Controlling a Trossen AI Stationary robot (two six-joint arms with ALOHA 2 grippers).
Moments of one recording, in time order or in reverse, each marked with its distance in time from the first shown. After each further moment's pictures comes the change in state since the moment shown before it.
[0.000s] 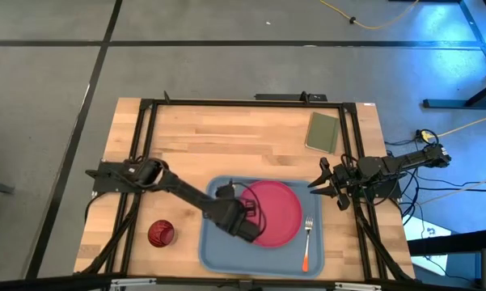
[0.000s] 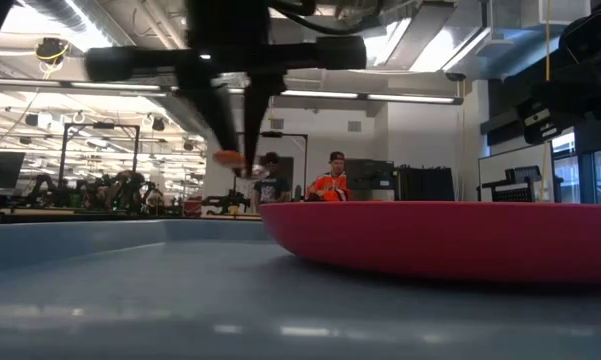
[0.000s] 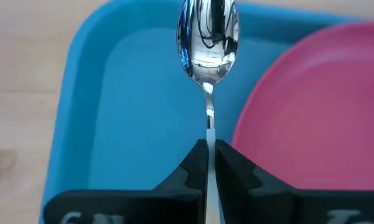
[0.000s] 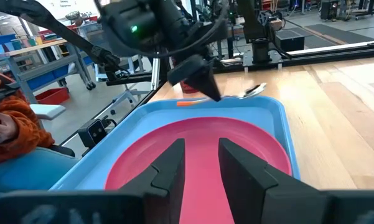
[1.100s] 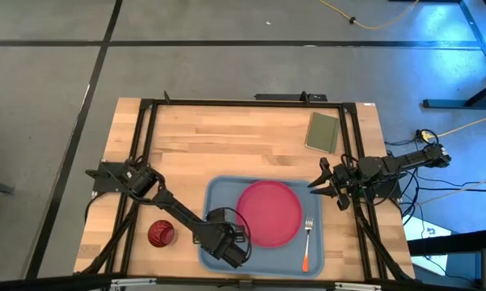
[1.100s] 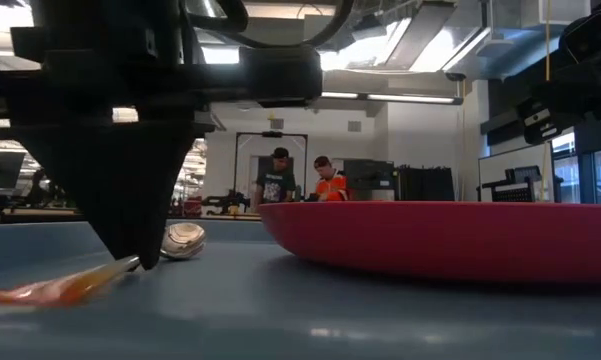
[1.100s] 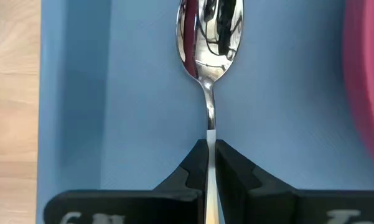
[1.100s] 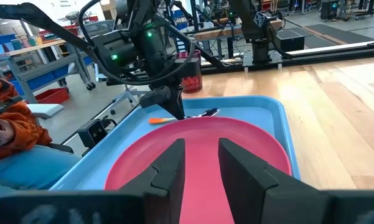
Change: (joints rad) left arm -0.151 0.020 -0.147 0.248 0.199 -0.121; right arm 0.000 0.000 0.000 0.000 0.000 0.000
